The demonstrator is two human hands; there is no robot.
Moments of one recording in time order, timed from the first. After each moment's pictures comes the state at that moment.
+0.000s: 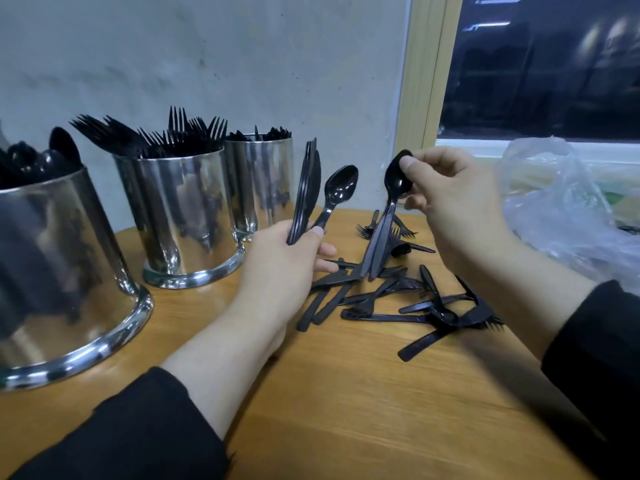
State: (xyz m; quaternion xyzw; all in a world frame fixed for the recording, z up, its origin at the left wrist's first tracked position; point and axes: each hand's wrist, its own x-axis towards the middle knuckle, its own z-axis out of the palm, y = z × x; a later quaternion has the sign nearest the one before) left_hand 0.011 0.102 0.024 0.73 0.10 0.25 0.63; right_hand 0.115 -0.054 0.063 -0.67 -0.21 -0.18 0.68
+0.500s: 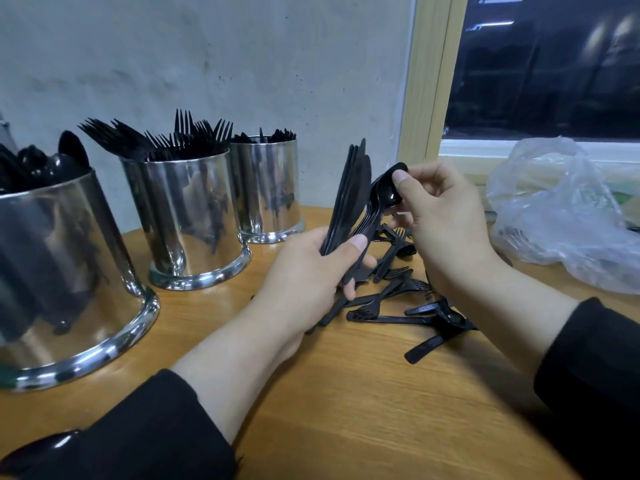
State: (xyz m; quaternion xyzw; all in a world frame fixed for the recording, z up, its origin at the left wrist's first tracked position) left_hand 0.008 0.098 0.022 0.77 0.00 0.16 0.62; right_hand 0.107 -0.038 0.047 -0.67 -0.19 -0.18 0.70
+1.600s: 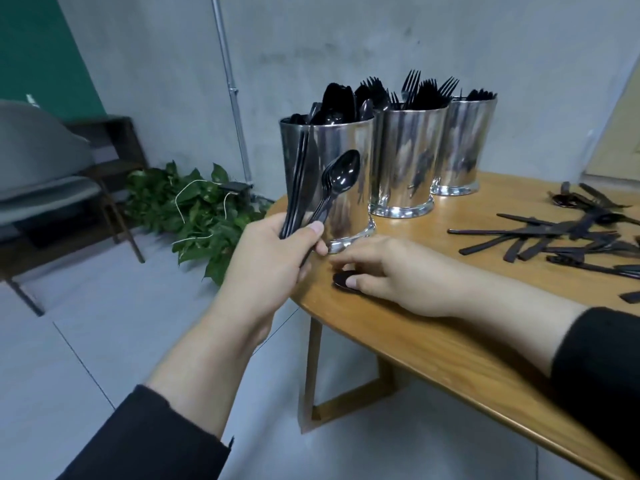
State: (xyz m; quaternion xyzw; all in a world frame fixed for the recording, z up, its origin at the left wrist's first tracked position) left_hand -0.226 0.247 0.007 0.73 0.21 0.34 0.55; right_hand -0.076 0.124 0.002 -0.75 -0.64 0.03 0.18
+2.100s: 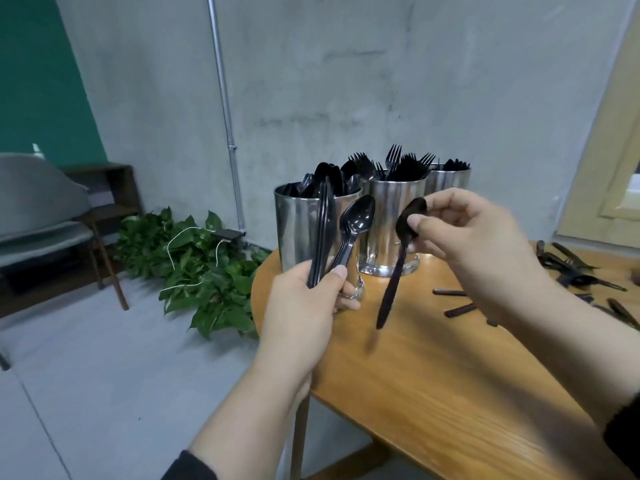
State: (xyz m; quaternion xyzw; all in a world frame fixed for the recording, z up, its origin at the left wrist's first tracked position) left_hand -0.193 0.218 0.023 0.67 0.18 0.38 0.62; right_hand -0.058 0.091 0.076 -0.63 -0.37 -0.01 0.68
